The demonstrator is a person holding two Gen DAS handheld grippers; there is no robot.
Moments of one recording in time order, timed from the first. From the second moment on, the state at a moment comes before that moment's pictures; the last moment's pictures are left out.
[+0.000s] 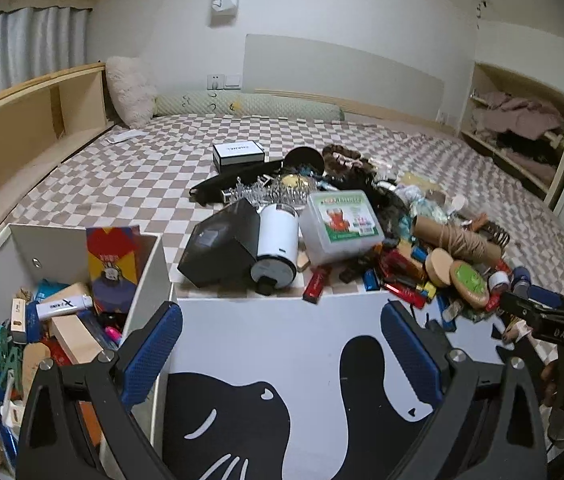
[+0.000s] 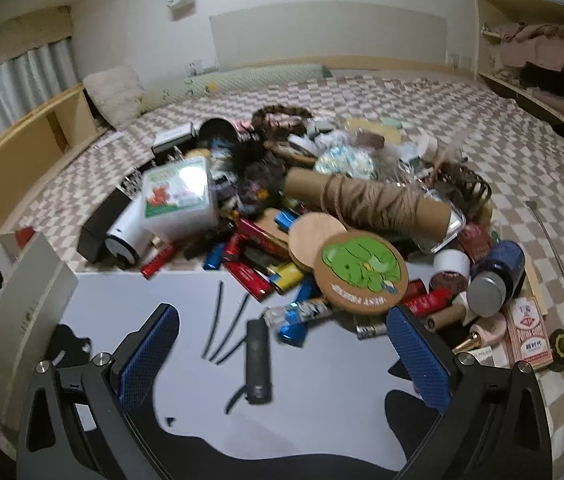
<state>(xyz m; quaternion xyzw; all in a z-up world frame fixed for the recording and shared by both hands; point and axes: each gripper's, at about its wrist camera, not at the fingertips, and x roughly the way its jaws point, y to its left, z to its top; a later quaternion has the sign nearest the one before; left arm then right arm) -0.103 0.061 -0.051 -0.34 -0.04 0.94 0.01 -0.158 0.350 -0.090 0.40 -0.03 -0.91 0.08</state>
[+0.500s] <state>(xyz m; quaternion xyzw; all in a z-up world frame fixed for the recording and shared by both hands) -0.110 0.083 -0.101 -0.38 -0.04 0.92 0.07 -0.236 0.363 -0.127 0.42 -0.01 -0.91 0.02</state>
